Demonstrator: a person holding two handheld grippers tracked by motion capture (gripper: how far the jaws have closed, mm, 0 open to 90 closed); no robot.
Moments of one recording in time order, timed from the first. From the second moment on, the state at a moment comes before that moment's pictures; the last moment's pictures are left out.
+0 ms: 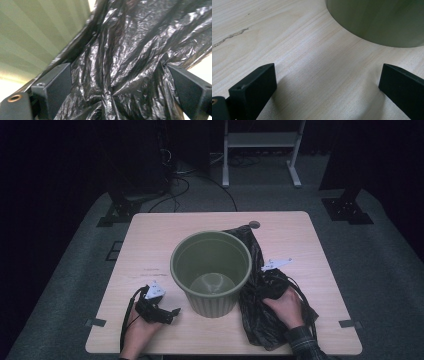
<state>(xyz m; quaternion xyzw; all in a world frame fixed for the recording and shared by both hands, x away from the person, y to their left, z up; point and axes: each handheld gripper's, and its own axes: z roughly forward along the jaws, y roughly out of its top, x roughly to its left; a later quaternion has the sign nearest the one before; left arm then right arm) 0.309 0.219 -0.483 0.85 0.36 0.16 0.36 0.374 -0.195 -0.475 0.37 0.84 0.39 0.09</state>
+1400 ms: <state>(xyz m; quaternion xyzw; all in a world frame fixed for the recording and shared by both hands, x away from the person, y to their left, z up) 0.309 0.219 -0.483 0.85 0.36 0.16 0.36 0.355 -0.204 -0.475 0.33 0.86 0.39 0.08</state>
